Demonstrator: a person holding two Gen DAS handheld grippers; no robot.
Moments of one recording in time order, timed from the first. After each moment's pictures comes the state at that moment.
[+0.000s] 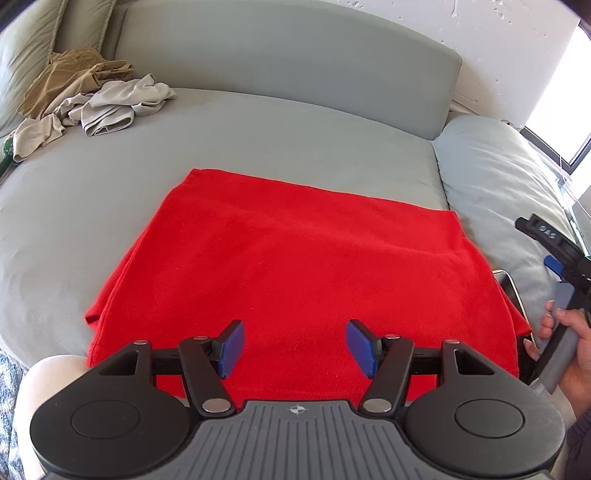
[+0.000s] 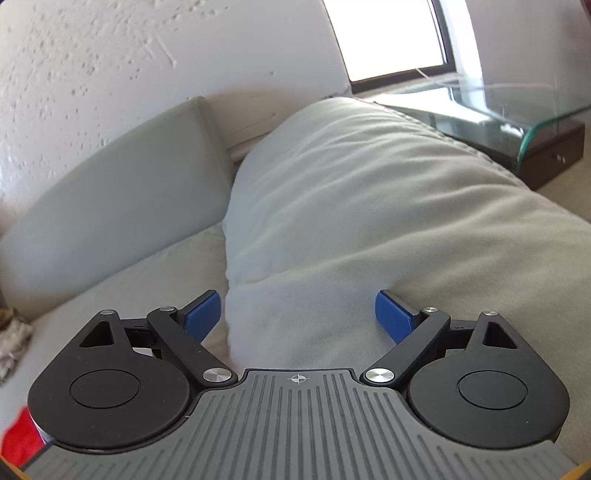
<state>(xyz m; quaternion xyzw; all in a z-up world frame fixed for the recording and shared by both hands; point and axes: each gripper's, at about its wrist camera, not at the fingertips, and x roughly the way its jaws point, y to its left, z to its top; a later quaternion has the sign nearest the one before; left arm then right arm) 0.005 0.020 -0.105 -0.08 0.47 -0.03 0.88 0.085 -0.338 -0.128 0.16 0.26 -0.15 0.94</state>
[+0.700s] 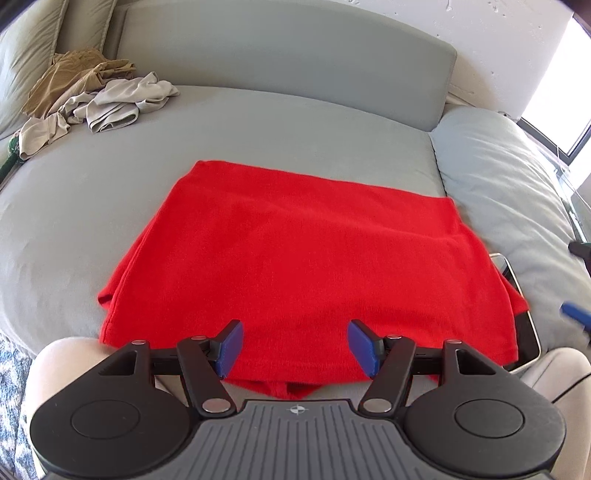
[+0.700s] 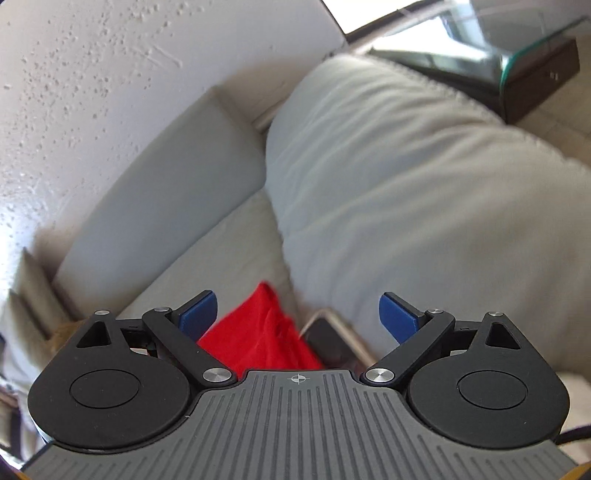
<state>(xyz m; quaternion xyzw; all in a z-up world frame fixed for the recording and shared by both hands) -0.019 0.022 -0.100 -0.07 0.48 -0.03 0.88 -0.016 -0.355 -0.074 0.37 0.35 -0.04 0.86</state>
